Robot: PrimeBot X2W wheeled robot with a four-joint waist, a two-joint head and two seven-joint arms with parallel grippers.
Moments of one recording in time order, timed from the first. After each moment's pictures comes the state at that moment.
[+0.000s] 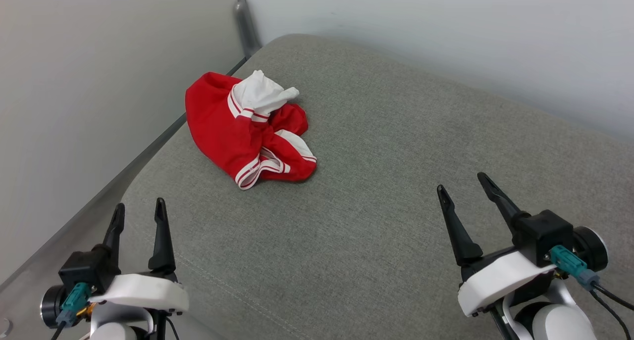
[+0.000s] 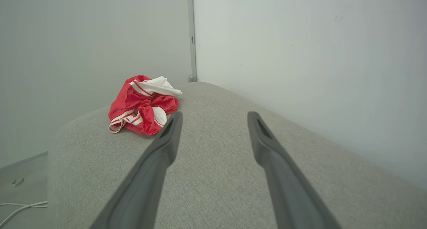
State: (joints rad) left arm -0.09 0.11 0.09 0.19 -0.22 -0.08 -0.26; right arm -0.08 -0.05 0.13 -0.07 0.03 0.13 0.04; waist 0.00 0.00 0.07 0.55
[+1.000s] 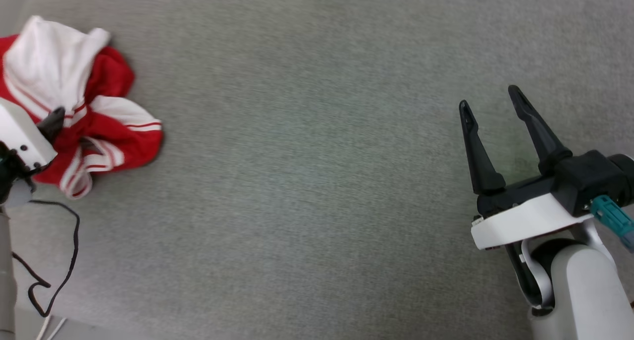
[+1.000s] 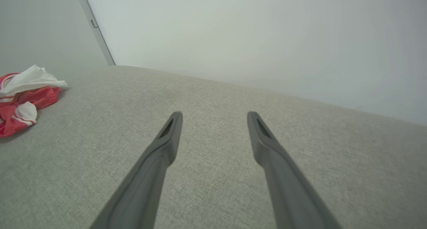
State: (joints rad) left arm -0.75 0.48 0.12 0.64 -0.56 -0.13 0.59; right arm -0.27 -0.06 0.10 -0.12 0.01 0.13 -0.01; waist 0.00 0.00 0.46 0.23
